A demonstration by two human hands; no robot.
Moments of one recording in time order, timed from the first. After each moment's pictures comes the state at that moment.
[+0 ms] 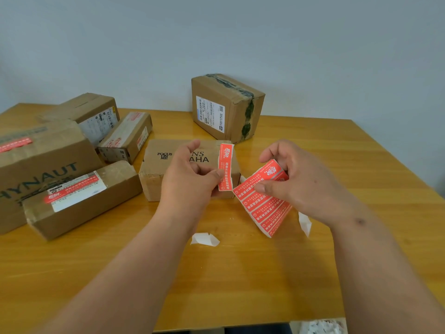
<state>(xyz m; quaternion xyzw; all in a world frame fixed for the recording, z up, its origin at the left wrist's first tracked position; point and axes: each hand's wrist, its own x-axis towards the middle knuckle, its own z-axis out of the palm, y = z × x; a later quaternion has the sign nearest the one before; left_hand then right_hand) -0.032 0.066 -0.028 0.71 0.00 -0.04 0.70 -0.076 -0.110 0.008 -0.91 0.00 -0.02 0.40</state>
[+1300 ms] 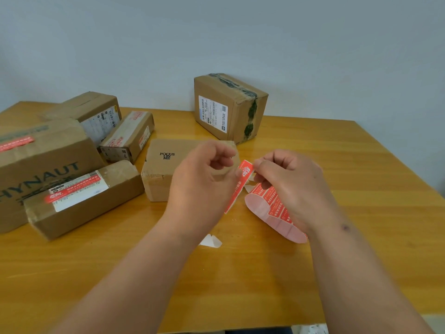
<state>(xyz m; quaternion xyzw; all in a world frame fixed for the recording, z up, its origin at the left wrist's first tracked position) -0.049 0.067 -0.019 0.80 -0.15 0.11 0.57 -0.074 -0.078 0.004 -0.85 0.10 -0.12 0.51</state>
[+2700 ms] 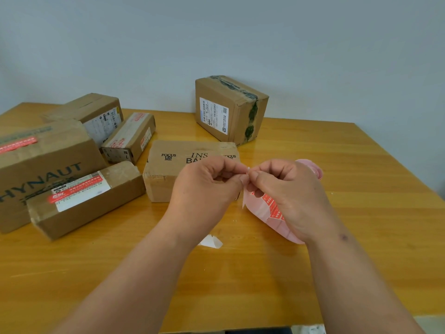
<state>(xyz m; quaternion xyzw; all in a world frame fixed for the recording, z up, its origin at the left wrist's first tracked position) -0.055 0.071 -0.014 0.76 -0.16 0.01 0.63 -0.080 -0.075 -0.005 -0.81 0.04 -0.11 0.58</state>
